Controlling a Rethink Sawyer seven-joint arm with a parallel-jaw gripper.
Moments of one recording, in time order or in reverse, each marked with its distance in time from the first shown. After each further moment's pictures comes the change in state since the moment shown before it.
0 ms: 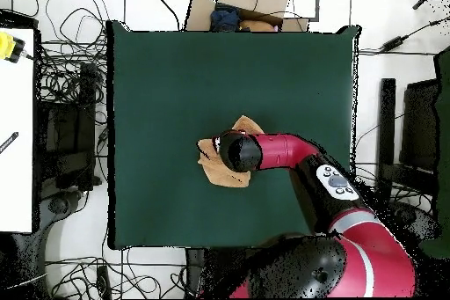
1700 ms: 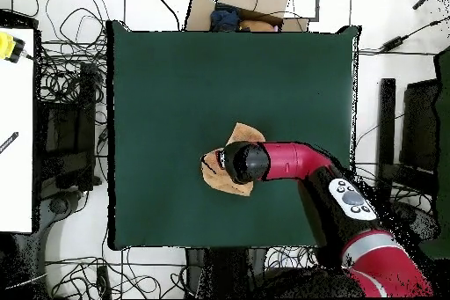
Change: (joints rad) arm -0.032 -0.126 0.000 0.114 0.033 0.151 0.000
